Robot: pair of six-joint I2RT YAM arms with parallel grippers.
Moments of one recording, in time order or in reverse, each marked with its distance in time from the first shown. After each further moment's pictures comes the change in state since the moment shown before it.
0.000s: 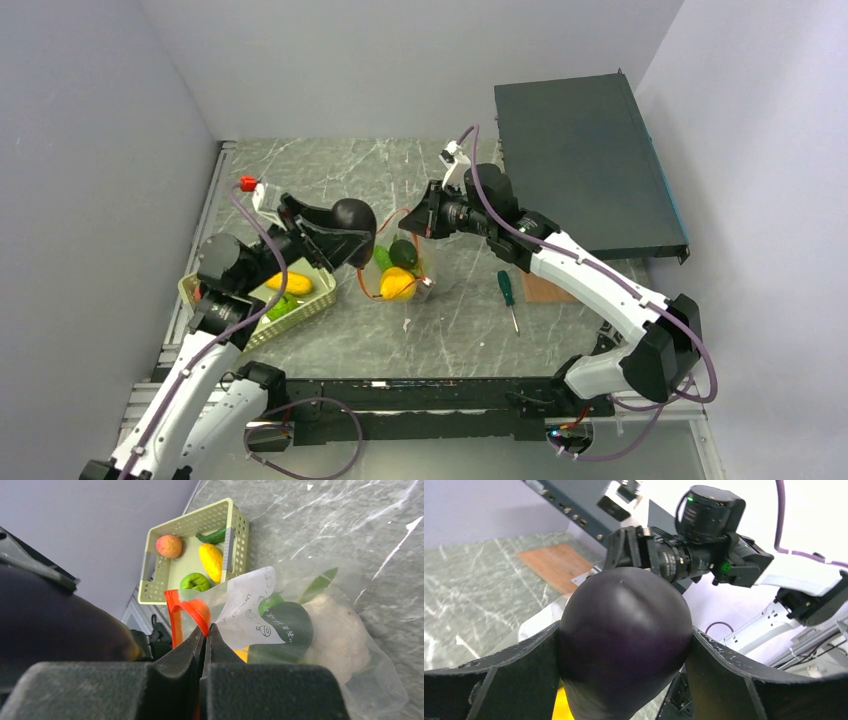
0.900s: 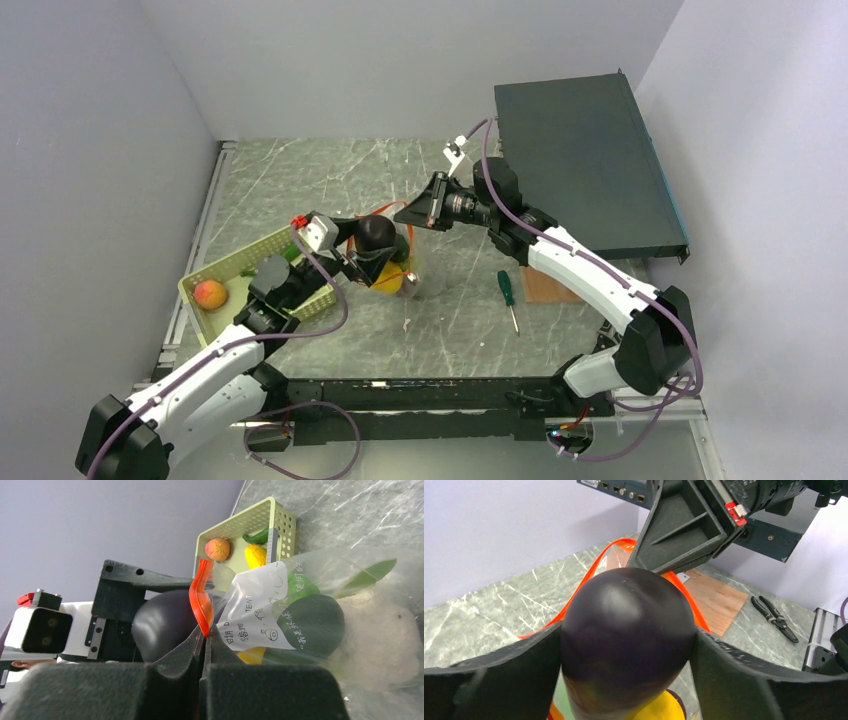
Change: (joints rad) left arm -0.301 0.131 -0.298 0.429 -0.377 0.511; right arm -0.079 0.046 -0.037 0.178 -0.208 0.253
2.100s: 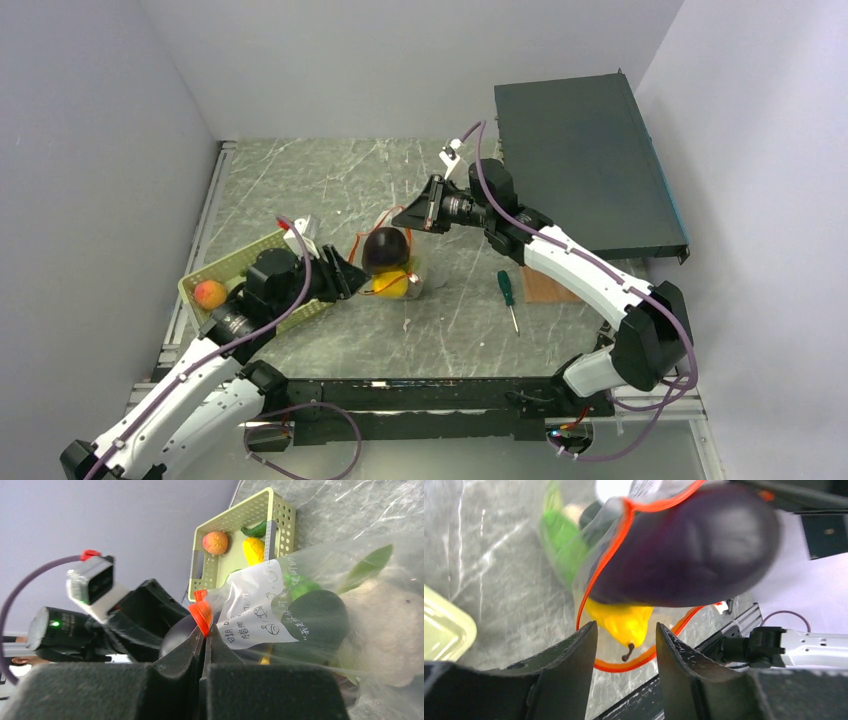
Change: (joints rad) left arm 0.000 -0.186 0.209 -0.932 -0.146 -0.524; right arm -0.001 0.022 -0.006 0.007 -0.020 -0.001
